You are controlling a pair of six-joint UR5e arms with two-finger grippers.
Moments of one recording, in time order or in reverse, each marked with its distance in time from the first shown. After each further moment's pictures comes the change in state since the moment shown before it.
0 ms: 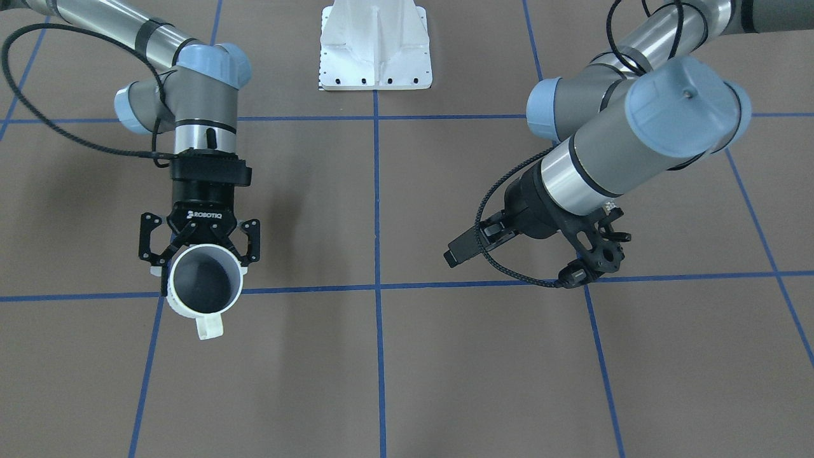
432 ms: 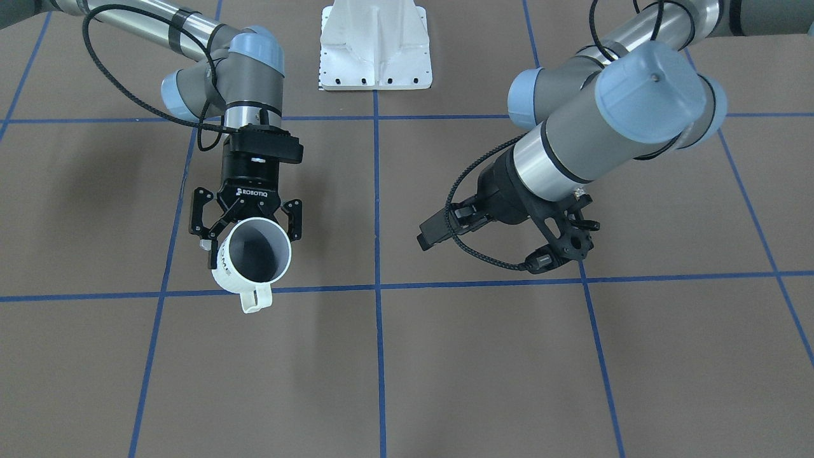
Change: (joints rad) left arm 0.031 -0.037 -0.013 -0.008 -0.012 -0.001; right arm -0.080 0.046 -0.001 -0.076 -0.106 -0.004
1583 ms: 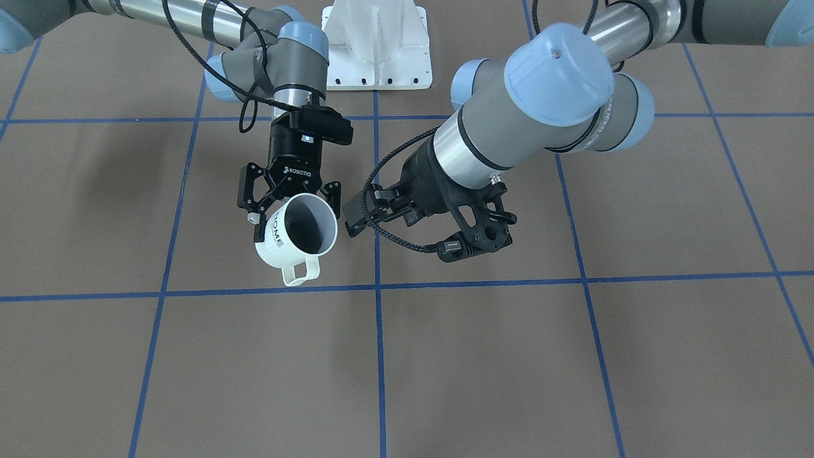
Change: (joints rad) left arm 0.058 -0.122 0.102 -0.079 0.049 -0.003; right arm -0.088 0.062 -0.010 -0.111 -0.112 0.001
